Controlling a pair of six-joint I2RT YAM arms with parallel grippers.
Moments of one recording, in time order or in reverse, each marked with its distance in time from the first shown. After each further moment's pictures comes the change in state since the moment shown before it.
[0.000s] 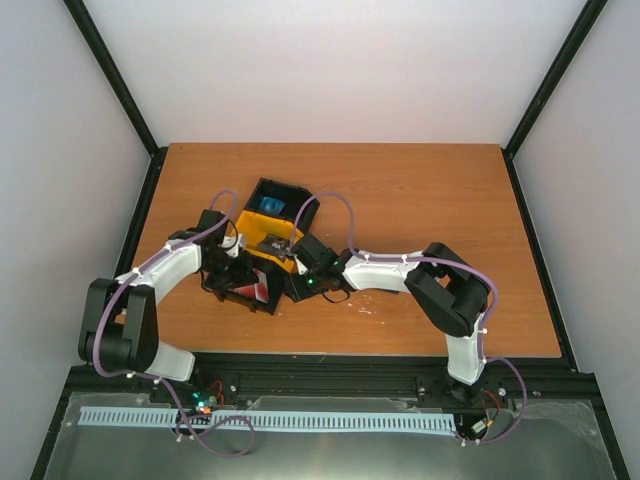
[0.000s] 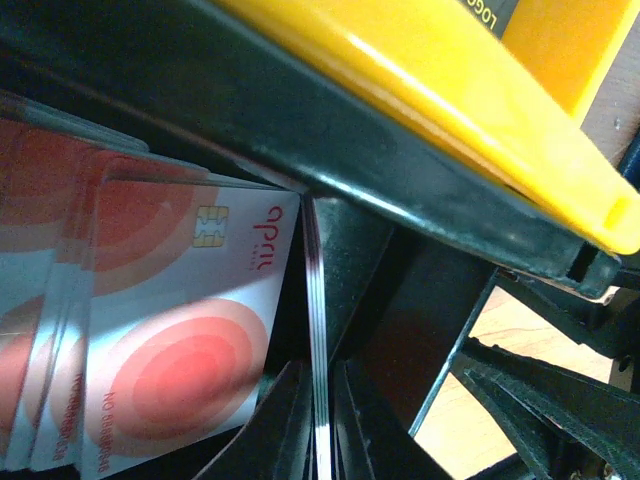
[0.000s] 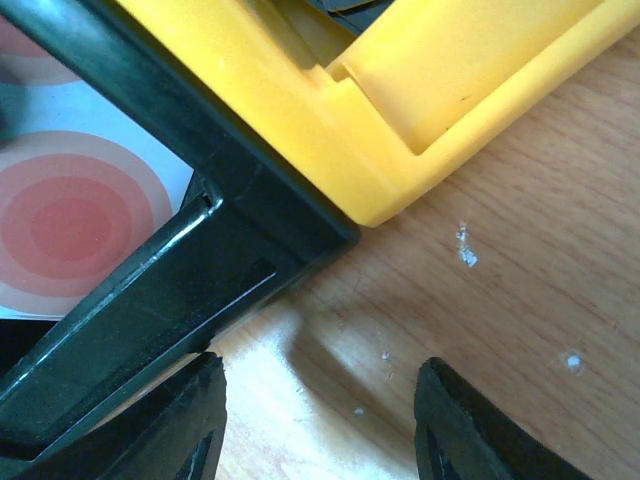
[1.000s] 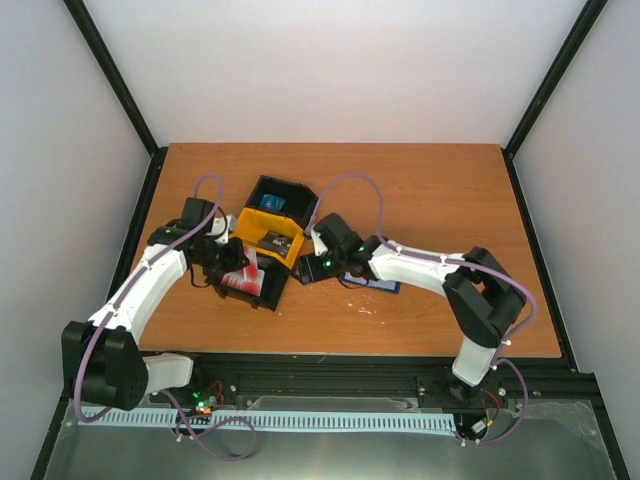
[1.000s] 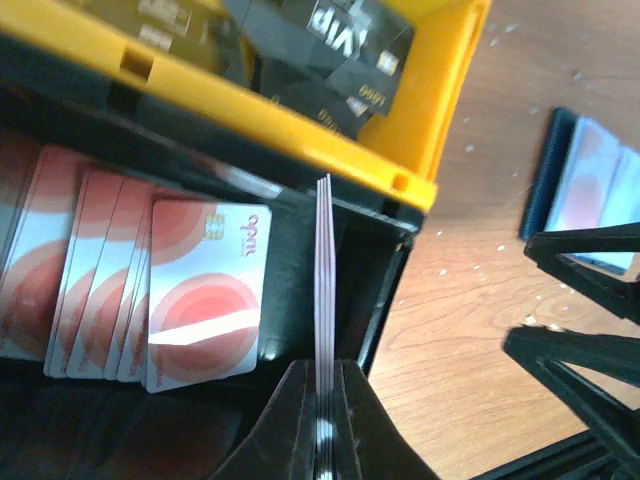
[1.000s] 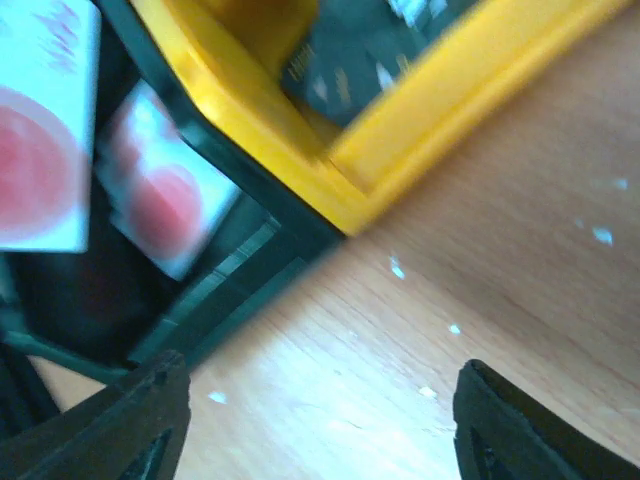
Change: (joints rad) left arm 0.001 -0.176 0.089 -0.112 -0.084 0.028; right arm -0.084 -0.157 -0.051 -0.042 -0.041 -0.001
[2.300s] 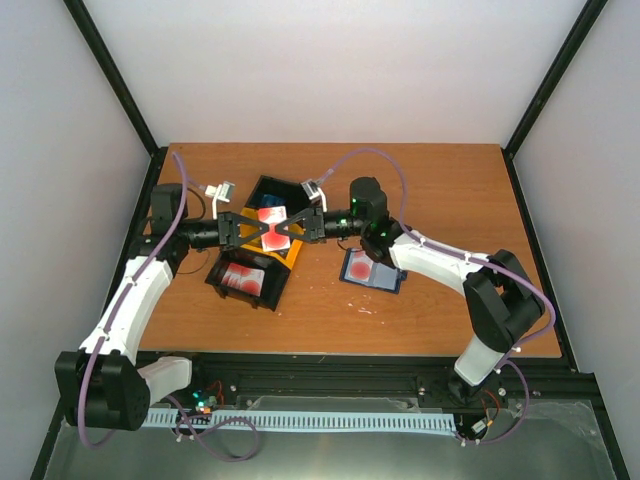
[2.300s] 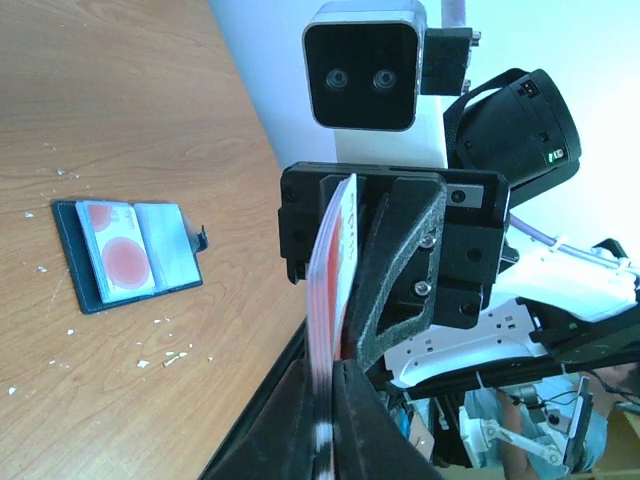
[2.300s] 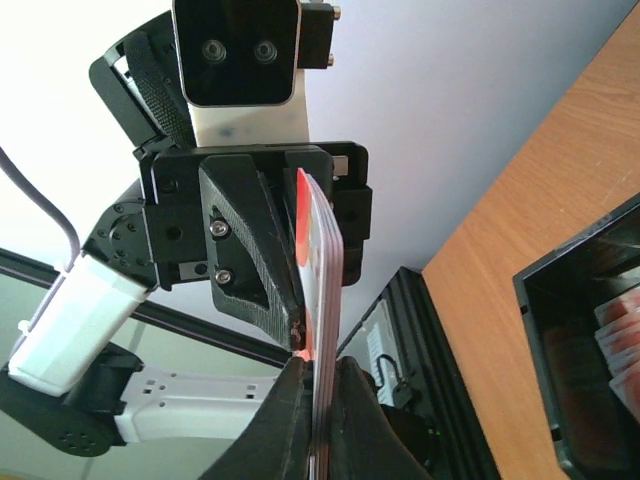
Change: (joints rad) left arm 0.110 -0.126 -0.008 0.463 0.848 -0.151; right arm -0.163 -0.109 0.007 0.709 -0.721 0.538
